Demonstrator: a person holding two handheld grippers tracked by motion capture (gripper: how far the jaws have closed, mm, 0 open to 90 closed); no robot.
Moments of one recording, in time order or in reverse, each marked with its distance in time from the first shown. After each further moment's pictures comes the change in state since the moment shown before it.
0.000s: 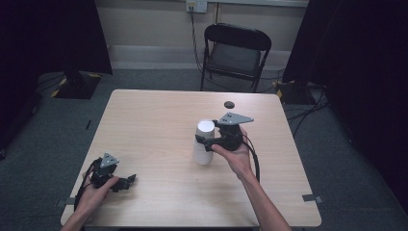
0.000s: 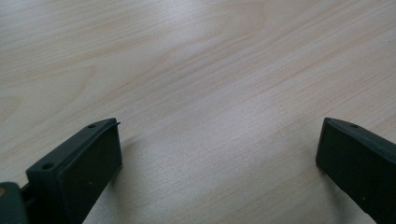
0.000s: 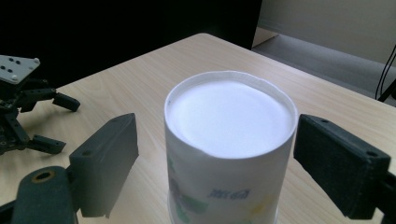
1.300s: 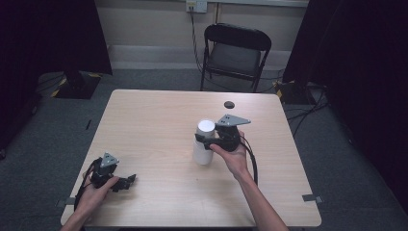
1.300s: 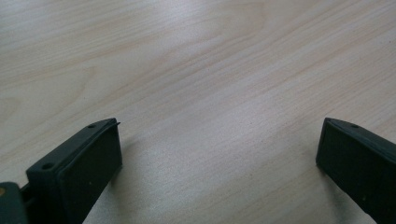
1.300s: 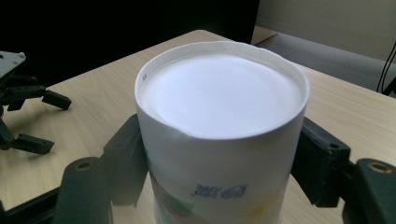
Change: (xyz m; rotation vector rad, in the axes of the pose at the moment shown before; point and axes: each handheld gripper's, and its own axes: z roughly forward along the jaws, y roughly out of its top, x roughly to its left) left arm 0.000 0.000 0.000 0.000 -0.003 0.000; right arm -0.005 -0.013 0.012 -0.009 -0.002 0.012
